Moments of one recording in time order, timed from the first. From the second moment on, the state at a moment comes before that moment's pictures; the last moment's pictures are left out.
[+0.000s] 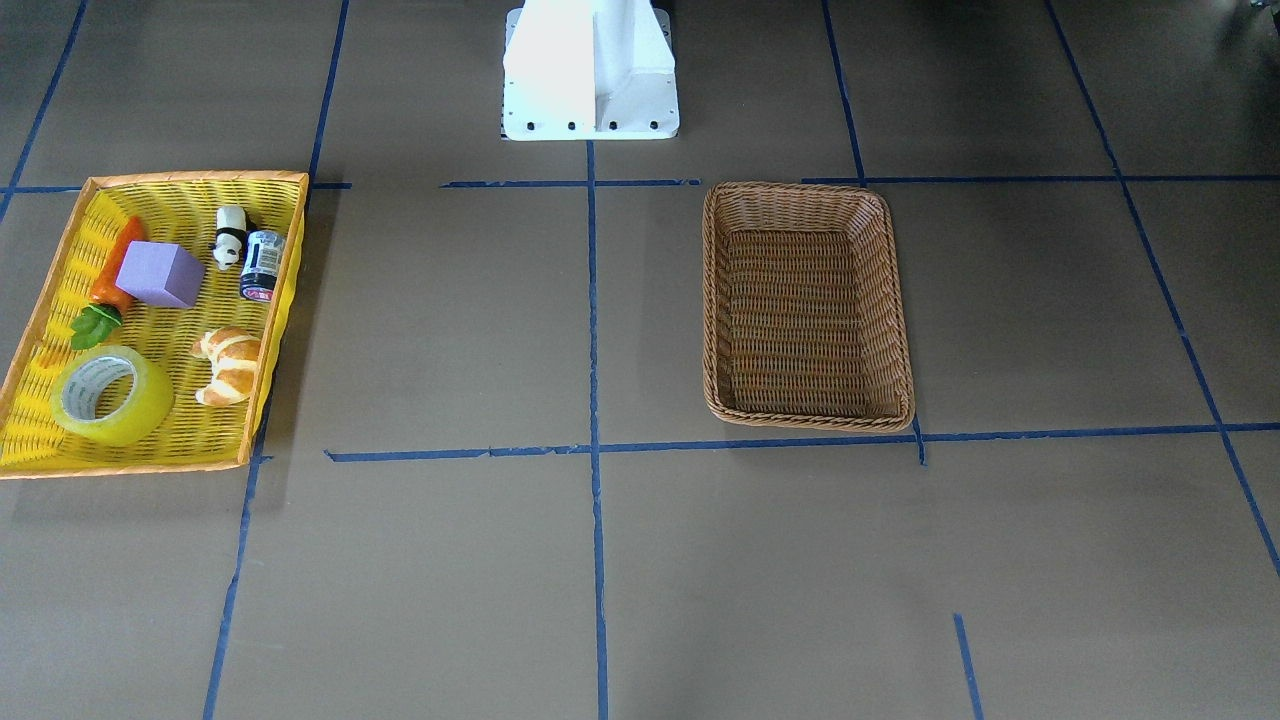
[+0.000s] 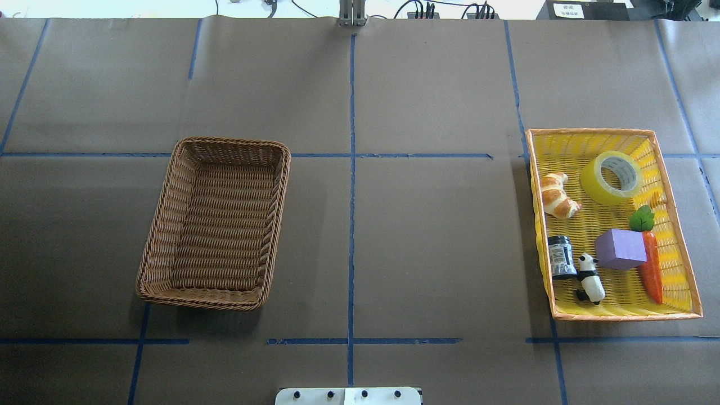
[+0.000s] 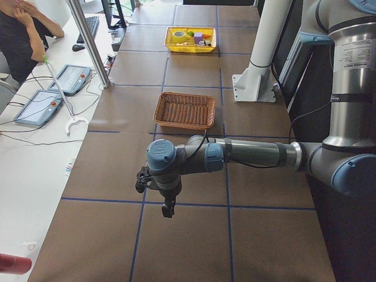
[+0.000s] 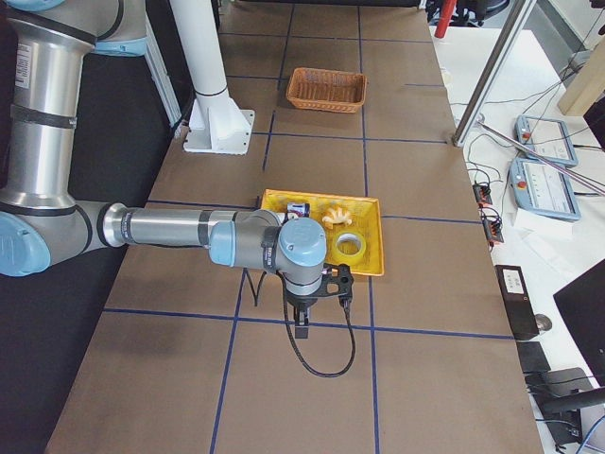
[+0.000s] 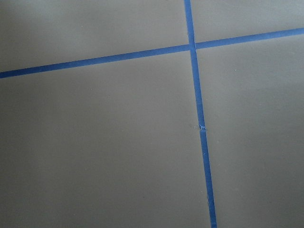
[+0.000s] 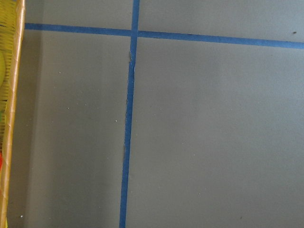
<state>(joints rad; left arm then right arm) -1.63 -1.51 -1.70 -1.39 -2.31 0.26 1.63 -1.78 1.81 -1.65 2.30 -0.13</state>
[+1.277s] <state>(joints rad) -1.62 -1.50 -1.71 -1.50 -2.30 0.25 1.57 -1.62 1.83 -1.65 2.31 -0.12</state>
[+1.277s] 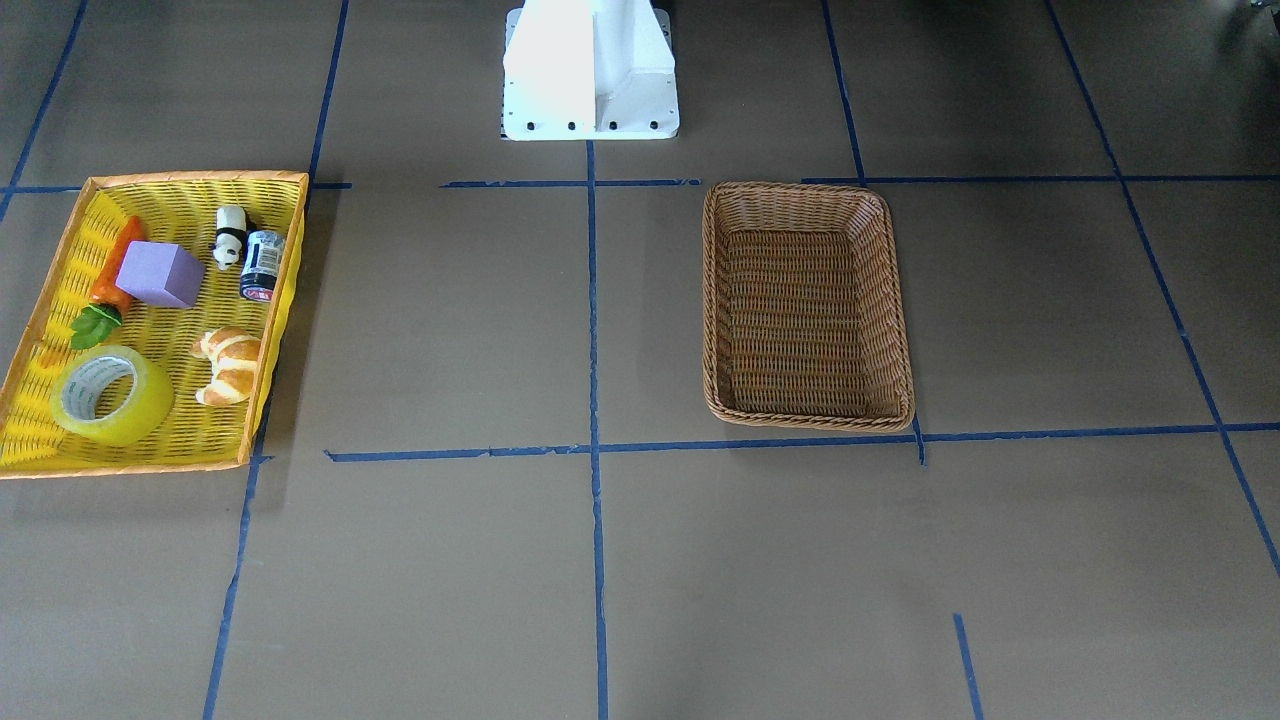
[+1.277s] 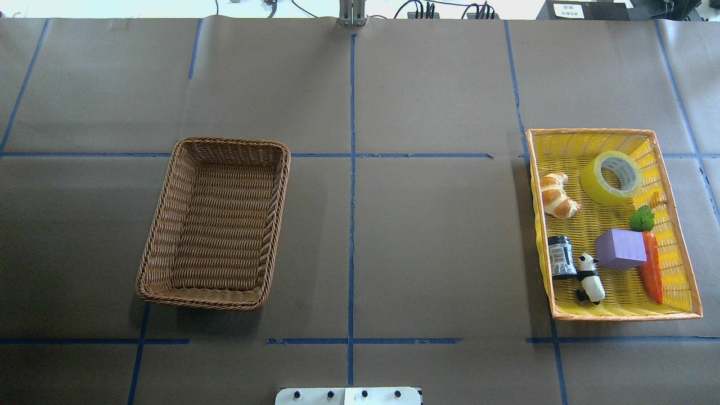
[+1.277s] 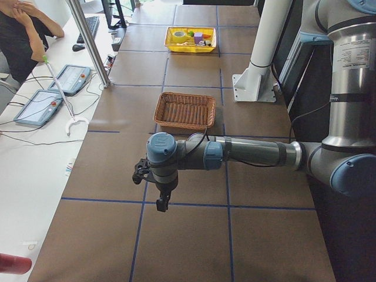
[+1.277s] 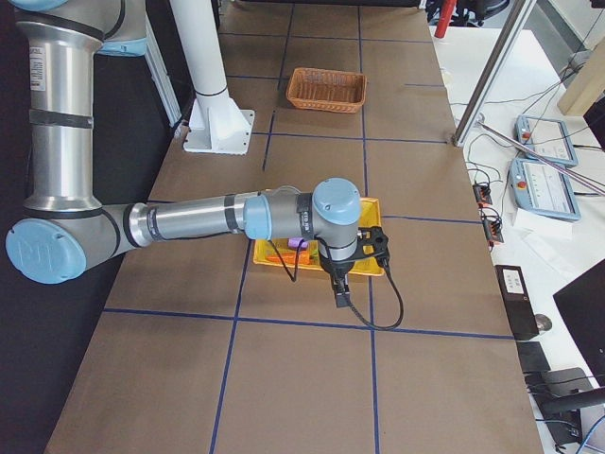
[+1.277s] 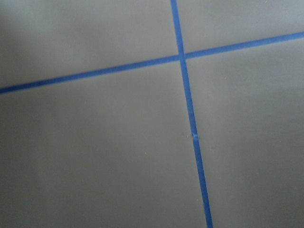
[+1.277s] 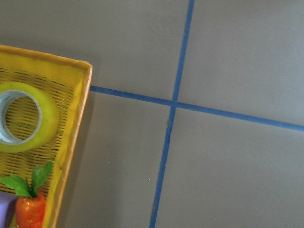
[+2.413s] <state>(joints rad) -1.61 -1.51 -1.71 -1.55 -2.31 0.25 1.27 -1.46 1.70 -1.44 2.31 -0.09</state>
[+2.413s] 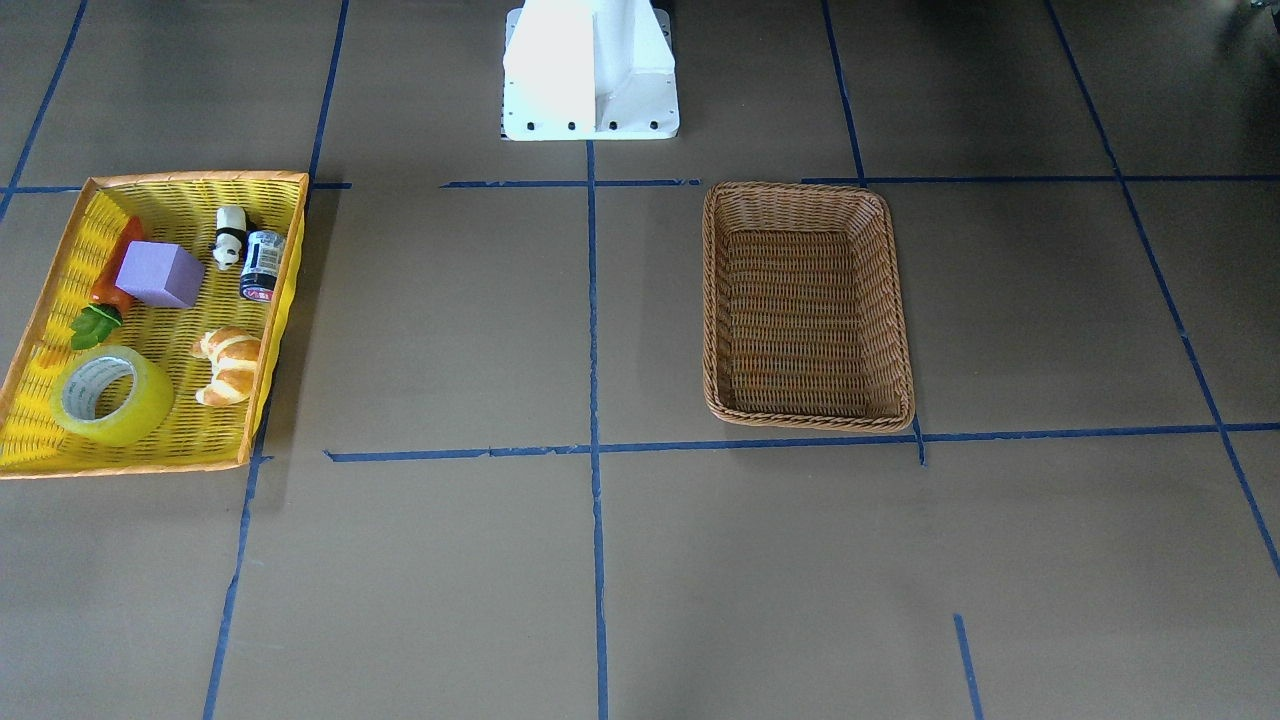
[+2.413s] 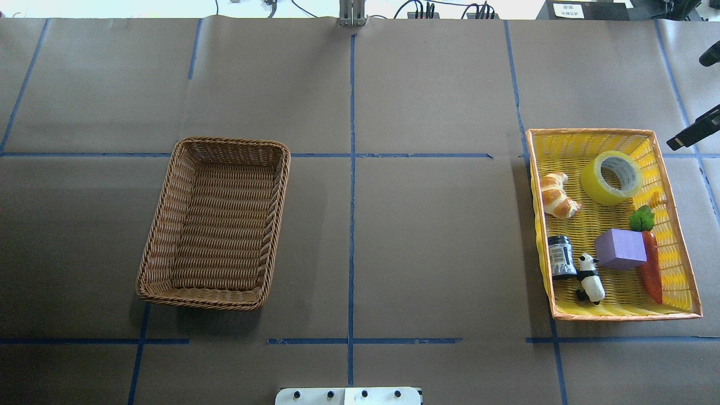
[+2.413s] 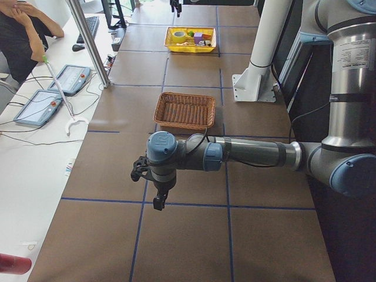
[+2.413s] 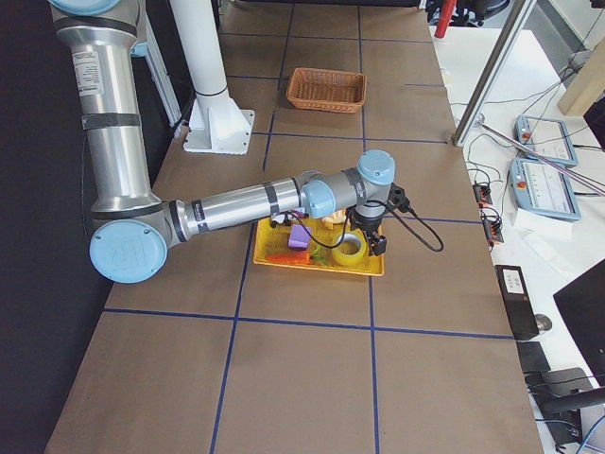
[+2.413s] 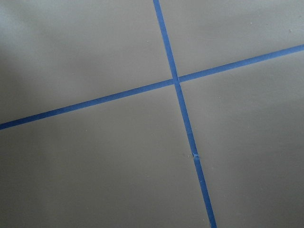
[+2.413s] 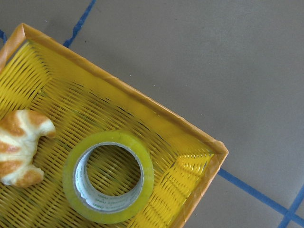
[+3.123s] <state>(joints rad) -1.61 -1.51 -1.71 -1.55 -2.31 0.25 1.18 -1.46 1.56 -1.23 2.30 0.03</state>
